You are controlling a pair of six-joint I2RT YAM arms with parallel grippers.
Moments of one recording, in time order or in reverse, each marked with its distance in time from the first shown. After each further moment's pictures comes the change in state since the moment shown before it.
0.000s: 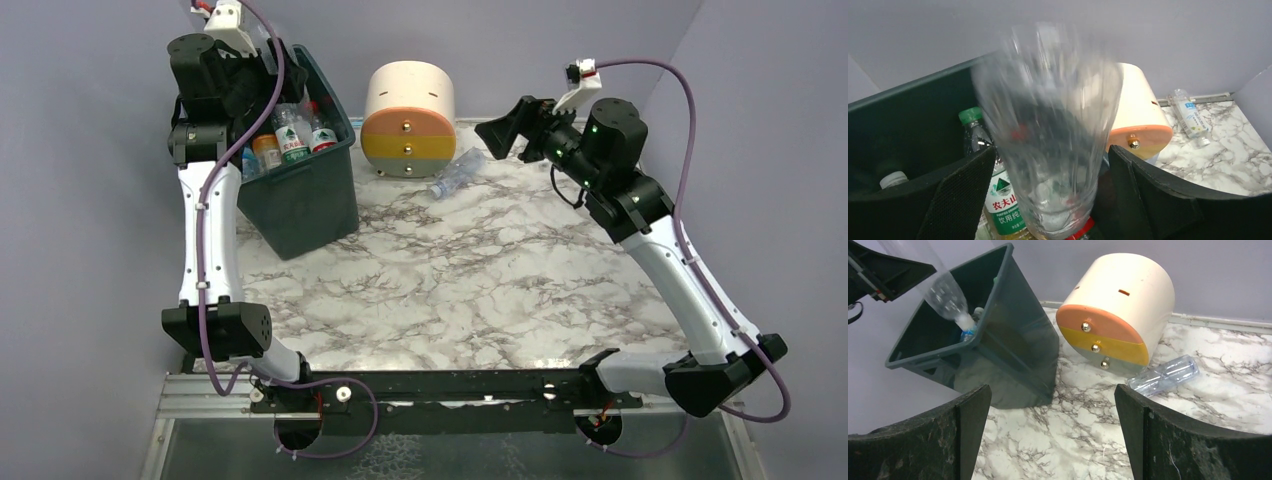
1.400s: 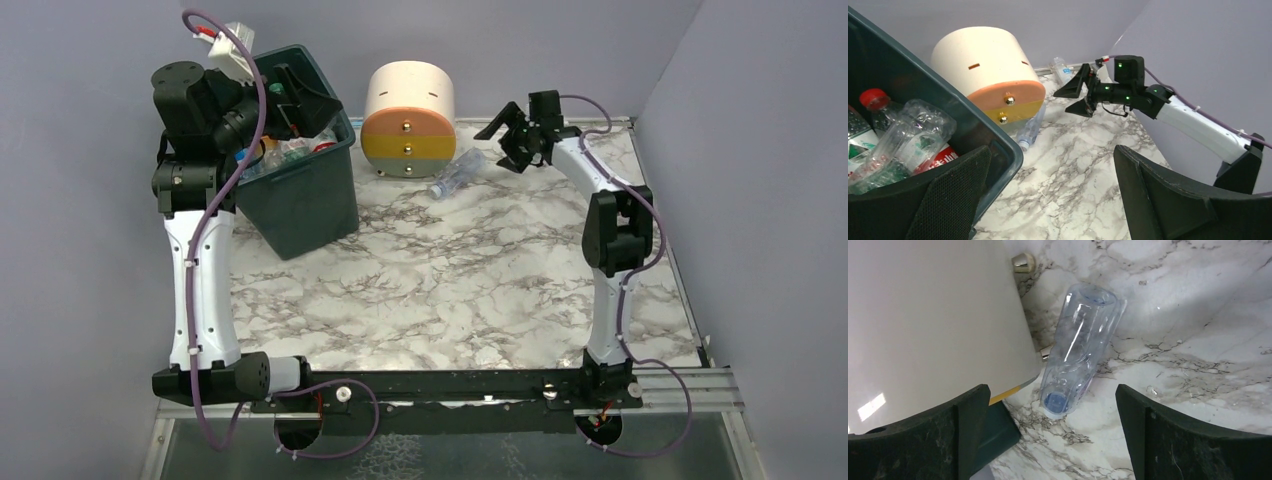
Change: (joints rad) left arm -0.035 -0.234 -0.094 -0.109 0.327 -0.243; right arm -0.295 0.907 0.368 -0.103 -0.173 0.476
